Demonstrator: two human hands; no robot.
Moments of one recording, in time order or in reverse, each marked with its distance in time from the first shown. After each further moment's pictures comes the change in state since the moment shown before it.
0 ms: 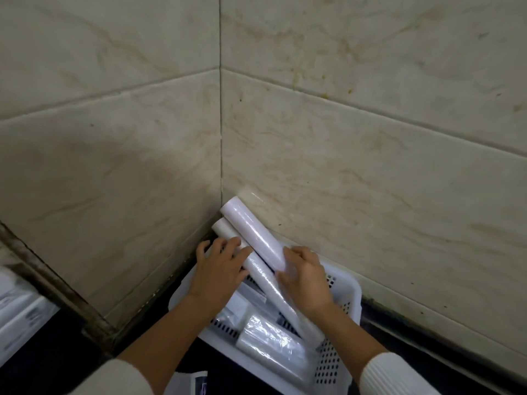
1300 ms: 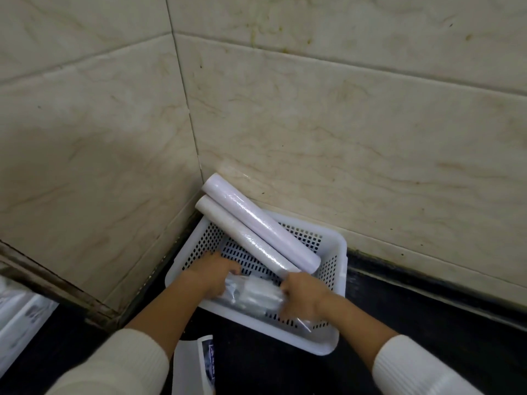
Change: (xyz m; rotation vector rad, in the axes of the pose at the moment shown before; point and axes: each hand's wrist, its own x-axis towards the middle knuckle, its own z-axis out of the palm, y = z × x) left_hand -0.012 -0.009 0.023 -0.178 -0.926 0.069; right_hand -0.068 -0.007 -0.007 -0.209 -0.655 0.140
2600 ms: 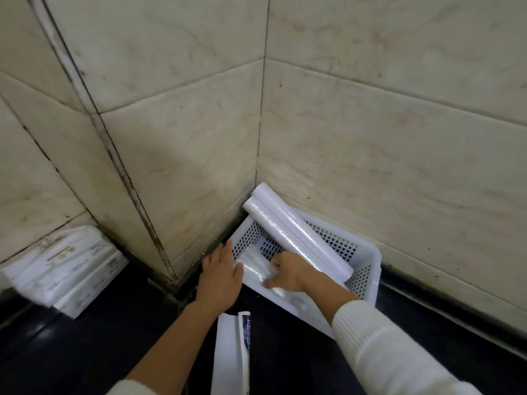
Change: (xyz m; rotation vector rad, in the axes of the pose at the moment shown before) left_hand -0.092 -0.010 0.042 -0.629 0.603 -0.322; right_hand 0.053 -0.078 0.005 -0.058 0.008 -0.006
